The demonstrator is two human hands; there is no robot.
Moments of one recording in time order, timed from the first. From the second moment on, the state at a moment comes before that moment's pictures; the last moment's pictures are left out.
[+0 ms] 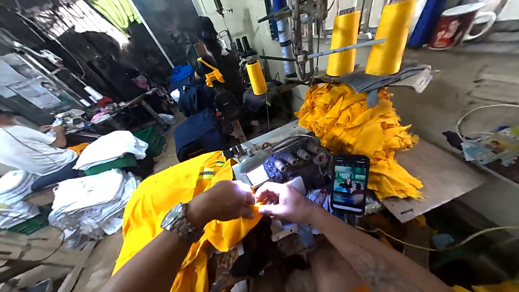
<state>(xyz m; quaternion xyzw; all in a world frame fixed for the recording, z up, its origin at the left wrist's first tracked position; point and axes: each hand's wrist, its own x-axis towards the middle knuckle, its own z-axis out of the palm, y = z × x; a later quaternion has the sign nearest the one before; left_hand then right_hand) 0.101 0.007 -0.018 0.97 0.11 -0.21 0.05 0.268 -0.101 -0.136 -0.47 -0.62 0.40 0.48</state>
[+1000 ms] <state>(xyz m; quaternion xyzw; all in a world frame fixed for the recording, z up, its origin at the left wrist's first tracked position) 0.092 -0.027 -0.007 0.96 0.13 -0.22 -0.06 0.272 -0.078 -0.150 -0.44 -0.77 0.22 0.40</state>
